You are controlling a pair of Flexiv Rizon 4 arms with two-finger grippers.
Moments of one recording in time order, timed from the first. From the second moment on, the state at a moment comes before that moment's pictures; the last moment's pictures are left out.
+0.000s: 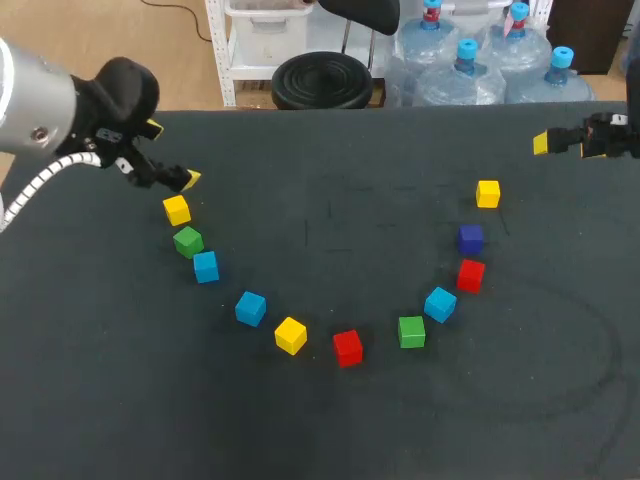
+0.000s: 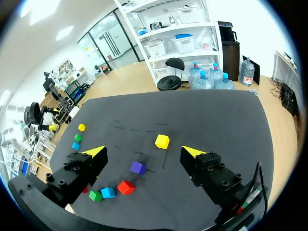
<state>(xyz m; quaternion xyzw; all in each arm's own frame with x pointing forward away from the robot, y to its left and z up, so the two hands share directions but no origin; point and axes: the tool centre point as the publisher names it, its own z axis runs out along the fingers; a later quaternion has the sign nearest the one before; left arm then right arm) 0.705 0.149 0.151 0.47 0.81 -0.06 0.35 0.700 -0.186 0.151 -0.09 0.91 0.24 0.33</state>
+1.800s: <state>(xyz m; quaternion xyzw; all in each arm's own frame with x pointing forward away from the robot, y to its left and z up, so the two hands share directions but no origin) 0.678 0.087 0.133 0.90 0.42 -0.08 0.12 0.700 -0.186 0.151 -0.09 0.91 0.24 0.33</state>
